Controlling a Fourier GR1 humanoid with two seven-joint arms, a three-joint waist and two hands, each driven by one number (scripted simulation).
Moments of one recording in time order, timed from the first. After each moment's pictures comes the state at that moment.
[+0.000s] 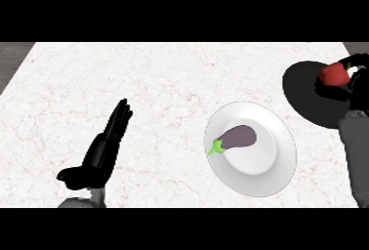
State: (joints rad) left arm -0.03 0.06 -0.19 -1.57 0.02 0.06 -0.12; right arm -0.60 -0.31 -0.45 -0.90 0.84 -0.57 -0.08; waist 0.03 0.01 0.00
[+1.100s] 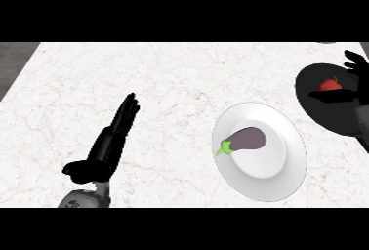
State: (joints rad) left arm -0.08 0.05 -0.20 -1.56 0.02 0.04 -0.10; right arm -0.86 -0.52 -0.58 -0.24 0.73 -0.31 -0.29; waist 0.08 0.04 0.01
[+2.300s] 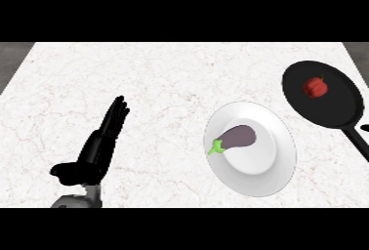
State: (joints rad) left arm -0.05 0.07 -0.15 -1.58 0.03 0.03 -0.09; right arm -0.64 -0.70 -0.82 -0.20 0.39 0.30 -0.72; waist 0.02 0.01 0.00
